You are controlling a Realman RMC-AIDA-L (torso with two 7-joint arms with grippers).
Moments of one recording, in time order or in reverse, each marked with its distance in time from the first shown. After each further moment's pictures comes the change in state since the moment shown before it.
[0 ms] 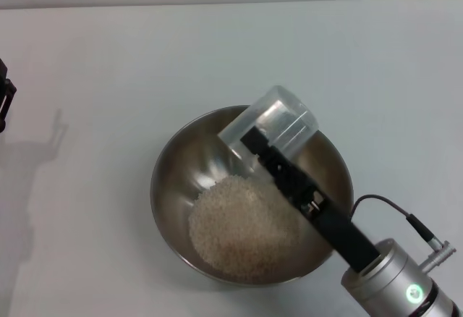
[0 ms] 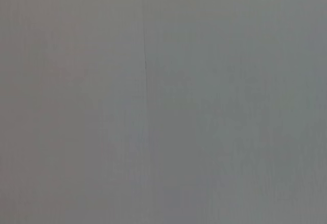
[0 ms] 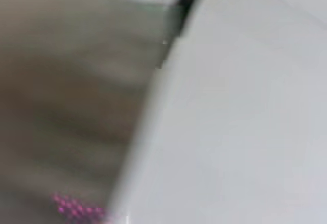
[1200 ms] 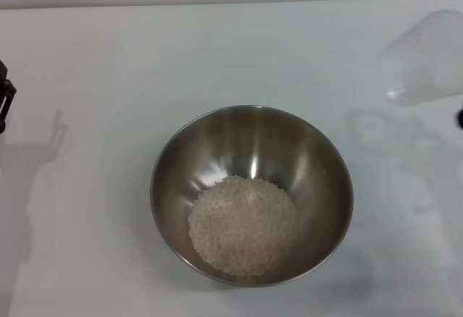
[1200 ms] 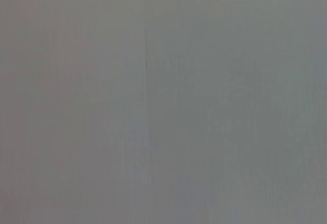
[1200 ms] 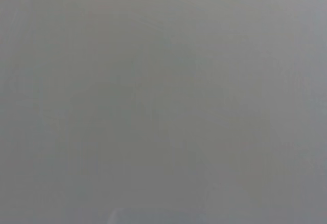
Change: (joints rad) left arm 0.002 0.000 0.002 0.001 0.000 0.001 -0.012; right arm -0.088 -0.010 0.322 -0.315 0.127 -0.280 2.179
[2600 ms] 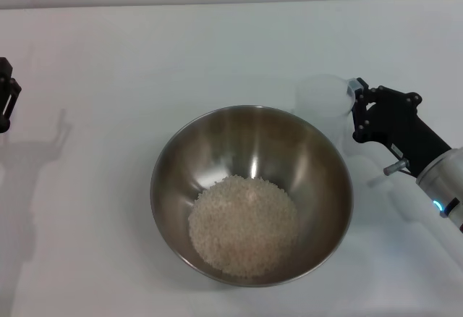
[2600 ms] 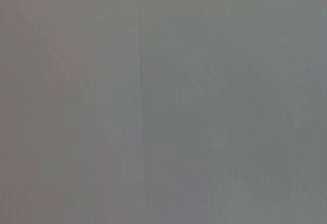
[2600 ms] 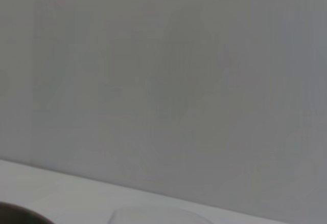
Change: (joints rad) left arm -0.007 0.000 0.009 0.000 0.000 0.000 0.000; right arm 0.239 0.004 -0.133 -0.177 0.000 0.615 0.188
